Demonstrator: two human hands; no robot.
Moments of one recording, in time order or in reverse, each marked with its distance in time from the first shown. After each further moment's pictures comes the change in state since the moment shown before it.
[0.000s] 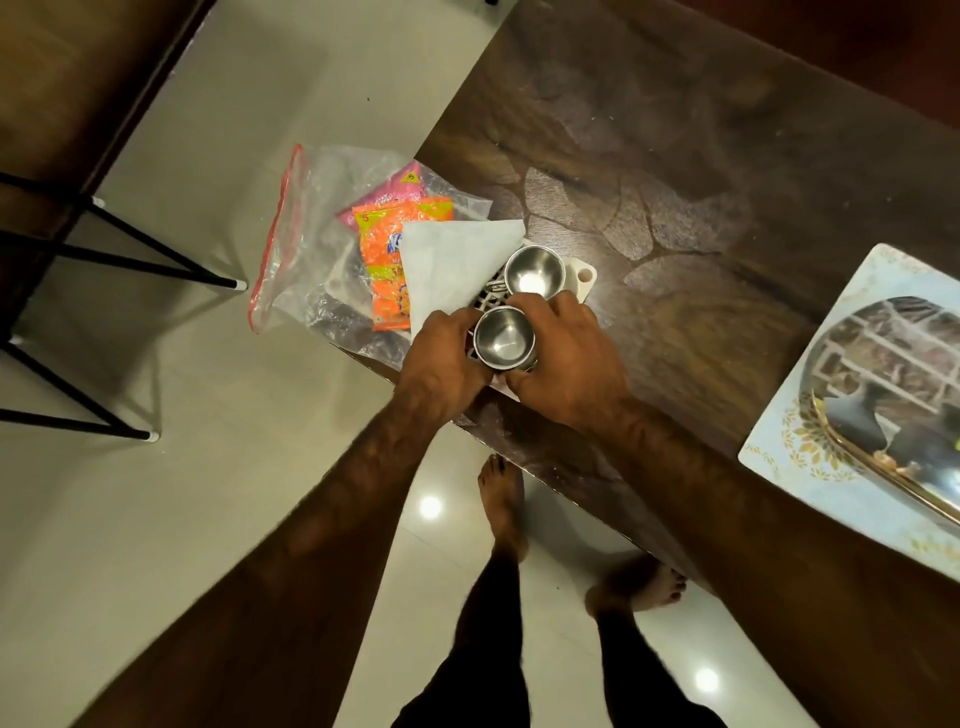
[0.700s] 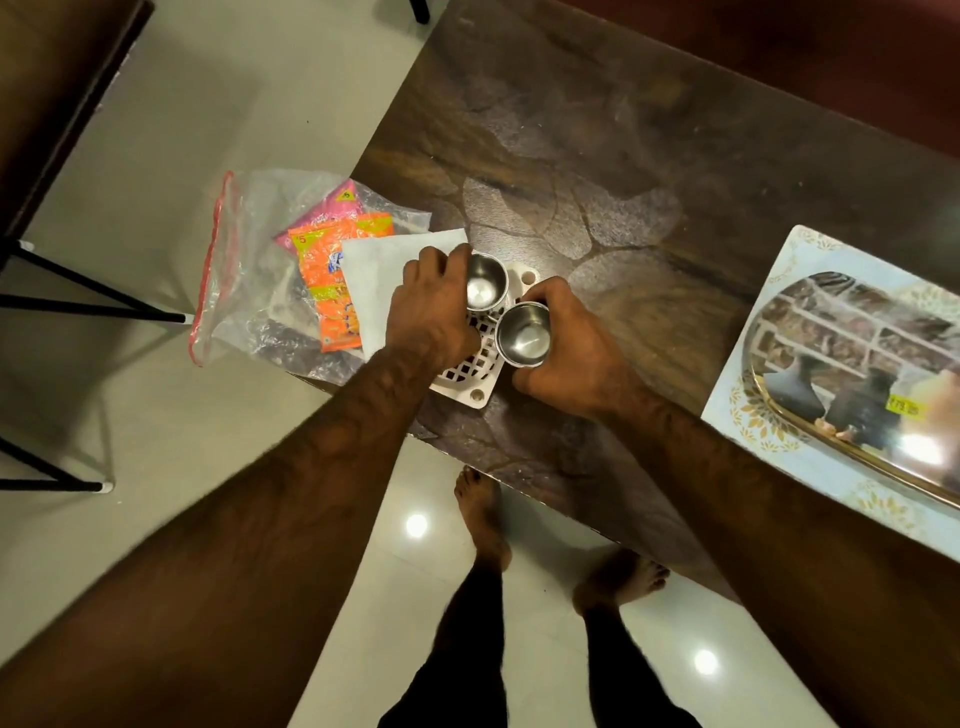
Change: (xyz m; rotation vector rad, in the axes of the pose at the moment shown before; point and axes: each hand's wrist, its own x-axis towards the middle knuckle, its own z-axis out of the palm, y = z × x) left_hand 0.051 0.042 0.010 0.465 0.056 0.215; right_hand -0.009 0.041 -0.029 0.386 0.055 0.079
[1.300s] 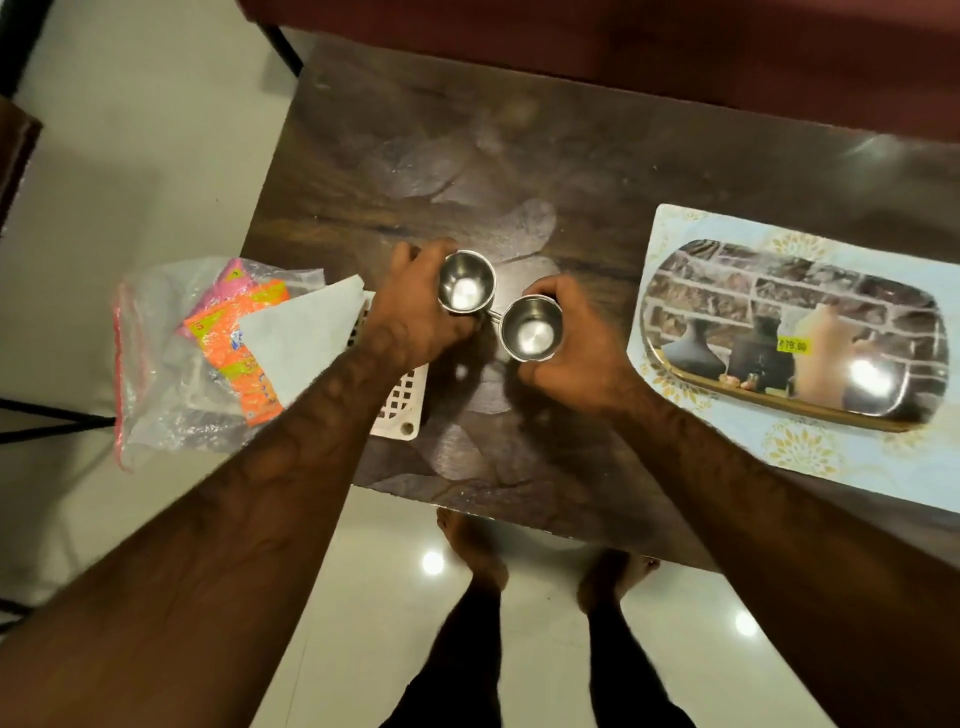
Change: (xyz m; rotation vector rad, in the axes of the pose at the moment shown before) left_hand 0.022 0.089 -0.018 -0.295 -0.028 0.209; right_hand -0.045 0.050 -0.068 0.228 0.302 0.102
